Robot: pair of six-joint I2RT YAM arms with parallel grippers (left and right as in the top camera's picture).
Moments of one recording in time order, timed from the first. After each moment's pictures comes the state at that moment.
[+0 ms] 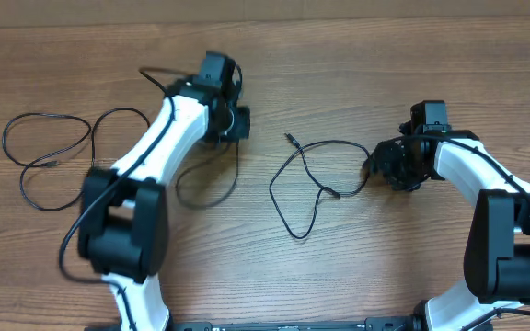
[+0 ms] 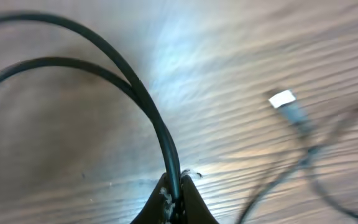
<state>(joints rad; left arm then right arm) -0.29 1.97 1.54 -0.78 0.17 -0.23 -0.03 1.79 1.02 -0.61 -0.29 0.44</state>
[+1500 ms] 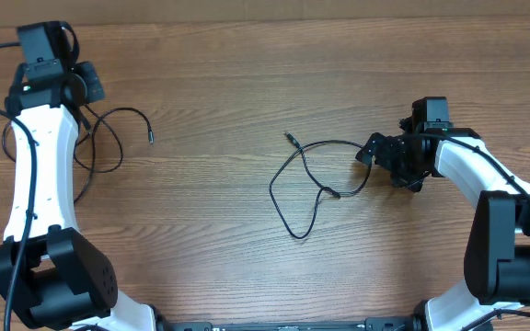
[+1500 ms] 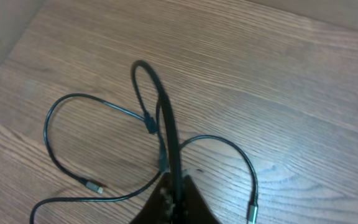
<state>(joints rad) 0.23 1.75 1.58 -0.68 -0.20 -0.10 -0.02 1.79 1.04 -0.60 -0.29 0.44</state>
